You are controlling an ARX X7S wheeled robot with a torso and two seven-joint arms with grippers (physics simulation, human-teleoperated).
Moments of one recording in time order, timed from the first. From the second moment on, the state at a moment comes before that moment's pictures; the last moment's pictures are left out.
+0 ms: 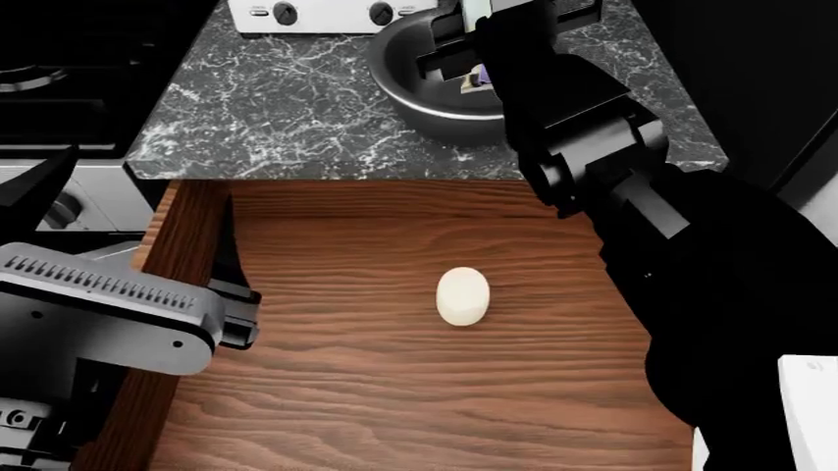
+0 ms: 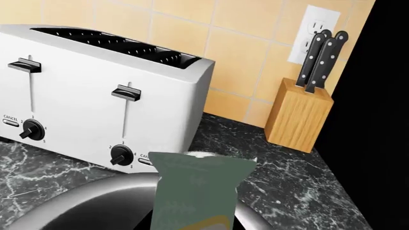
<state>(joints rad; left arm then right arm) -0.64 -1.08 0.41 1.02 -0.95 -0.75 -0.87 1.65 0.00 -1.51 1.24 1.25 -0.04 0.21</state>
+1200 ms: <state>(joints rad) -0.67 -1.12 0.45 1.02 -0.97 -0.71 -0.91 1.65 0.00 -1.51 1.24 1.23 -0.04 0.21</state>
